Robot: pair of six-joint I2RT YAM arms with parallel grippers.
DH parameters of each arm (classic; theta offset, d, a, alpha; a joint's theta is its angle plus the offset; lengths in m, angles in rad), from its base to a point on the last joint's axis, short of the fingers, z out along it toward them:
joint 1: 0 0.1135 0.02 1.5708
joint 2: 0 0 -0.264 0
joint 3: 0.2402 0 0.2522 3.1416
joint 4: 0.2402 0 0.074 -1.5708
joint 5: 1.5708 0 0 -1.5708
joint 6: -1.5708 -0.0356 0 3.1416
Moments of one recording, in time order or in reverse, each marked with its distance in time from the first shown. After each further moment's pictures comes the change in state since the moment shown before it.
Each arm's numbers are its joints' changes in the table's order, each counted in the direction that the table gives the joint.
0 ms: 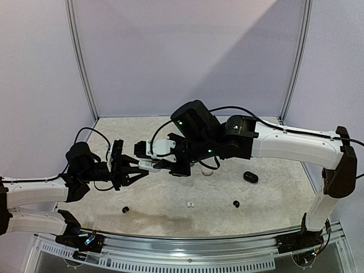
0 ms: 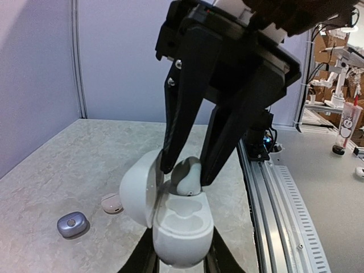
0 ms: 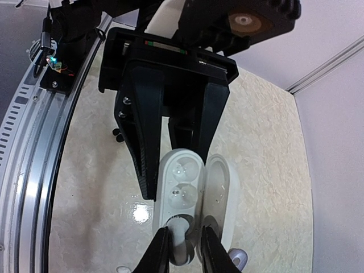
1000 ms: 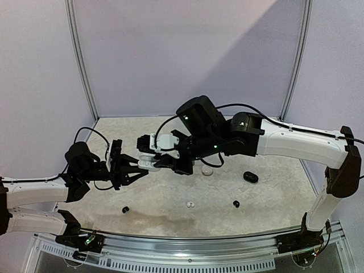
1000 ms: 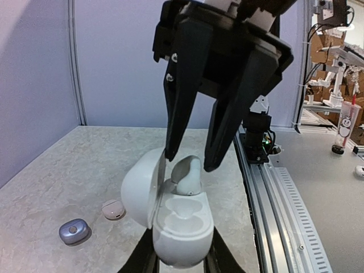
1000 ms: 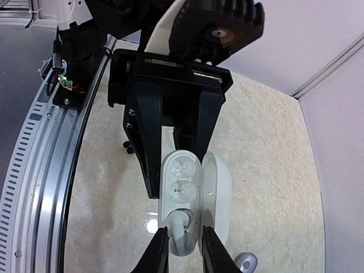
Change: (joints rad) left arm 0.000 0.000 0.000 -0.027 0.009 -0.005; right arm -0.016 0.032 -0.014 -0.008 -0.087 -0.056
